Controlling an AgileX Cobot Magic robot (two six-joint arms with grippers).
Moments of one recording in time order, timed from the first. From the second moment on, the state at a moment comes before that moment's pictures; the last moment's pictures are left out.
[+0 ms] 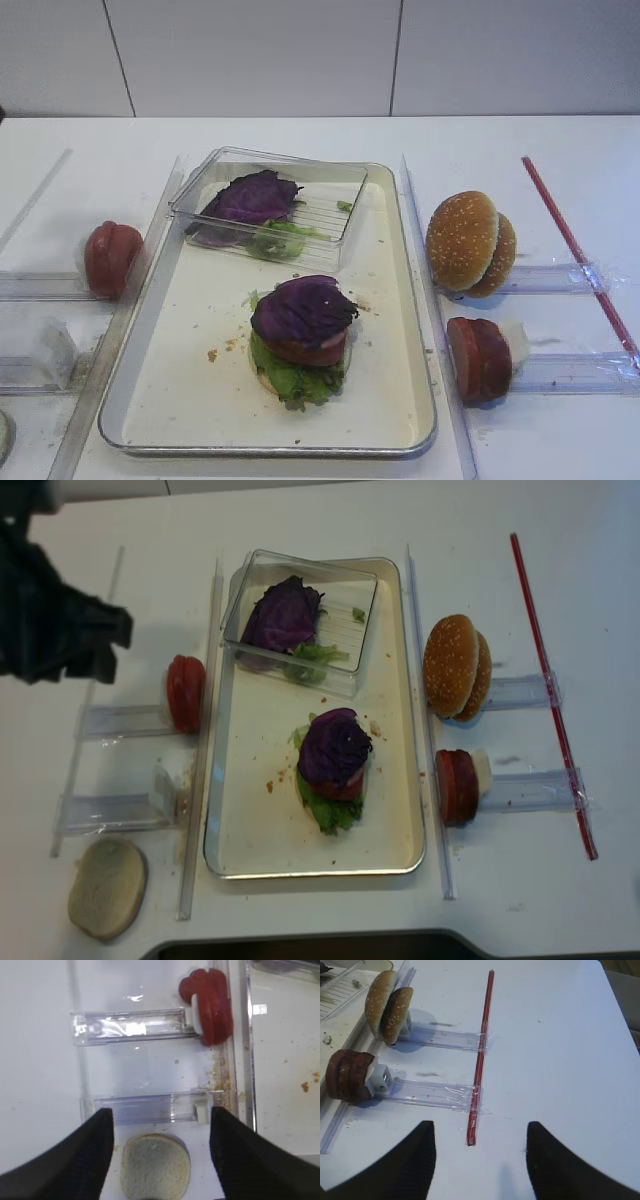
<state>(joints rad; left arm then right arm) -0.11 1.26 -1.19 0.03 1.24 -0.09 0.09 -0.02 -0.48 0.04 1.11 -0.05</state>
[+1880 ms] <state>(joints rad) -0.06 0.03 -0.51 -0.07 1.21 0.07 0.09 -0.02 -0.48 0.03 1.11 -0.05</state>
